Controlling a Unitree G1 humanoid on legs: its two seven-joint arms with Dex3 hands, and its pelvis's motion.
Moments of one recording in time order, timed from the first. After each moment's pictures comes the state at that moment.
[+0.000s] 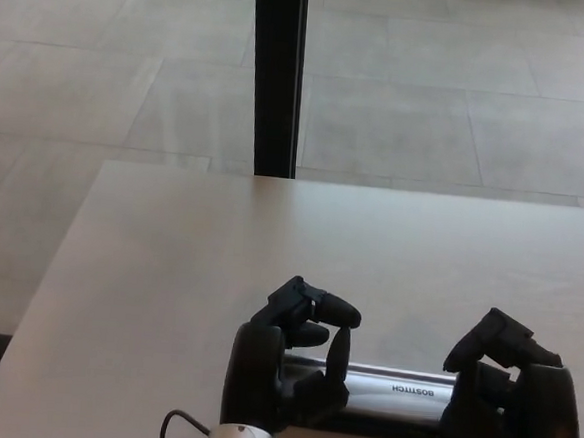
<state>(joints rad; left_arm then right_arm) -0.16 -0.05 -0.41 0.22 -0.05 -0.08 0.36 -0.03 -0.13 0.13 0.17 -0.01 -0.28 -0.24</state>
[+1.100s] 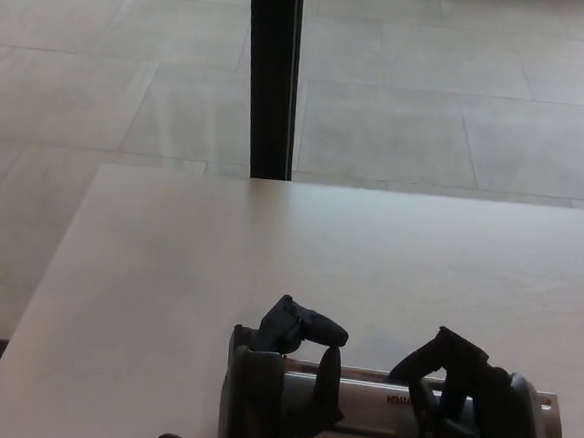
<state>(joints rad) -0.20 -0.05 -0.47 0.47 0.16 -0.27 0.65 -0.19 -0.33 0.47 0.57 -0.37 -0.63 -0.75</state>
